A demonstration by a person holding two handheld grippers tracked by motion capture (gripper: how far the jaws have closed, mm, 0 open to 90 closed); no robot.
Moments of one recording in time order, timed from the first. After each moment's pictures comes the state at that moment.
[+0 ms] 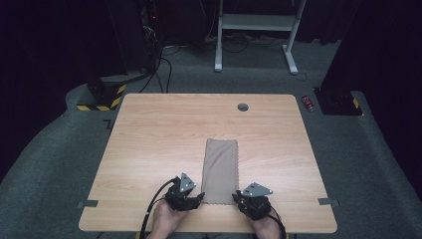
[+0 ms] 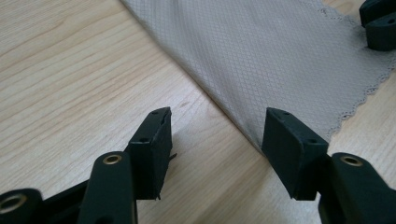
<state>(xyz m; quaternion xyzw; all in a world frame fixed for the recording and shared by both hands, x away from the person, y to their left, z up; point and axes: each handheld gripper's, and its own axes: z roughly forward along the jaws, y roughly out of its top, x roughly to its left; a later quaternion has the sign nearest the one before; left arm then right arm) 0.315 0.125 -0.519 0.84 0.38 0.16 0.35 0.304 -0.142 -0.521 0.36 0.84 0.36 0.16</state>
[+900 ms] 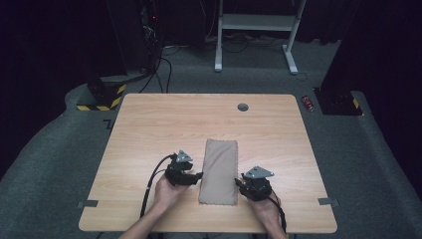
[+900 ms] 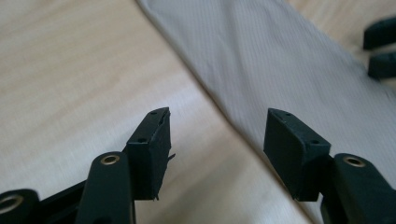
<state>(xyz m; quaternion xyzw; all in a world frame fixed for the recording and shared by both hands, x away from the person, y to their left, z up) 0.399 0.134 -0.503 0.82 0.42 0.11 0.37 0.357 -0.150 -0.523 0.39 0.82 0.36 0.18</state>
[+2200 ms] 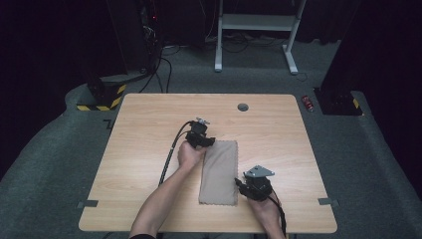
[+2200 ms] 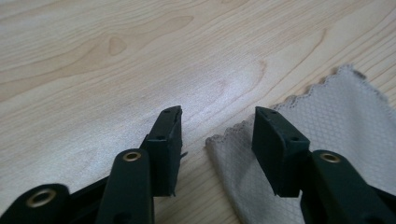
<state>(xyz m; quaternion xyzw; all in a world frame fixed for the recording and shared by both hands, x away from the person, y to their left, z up) 0.525 0.085 -0.511 0.81 0.47 0.15 0.33 0.359 -0.151 -0.523 0.41 0.82 0.36 0.18</state>
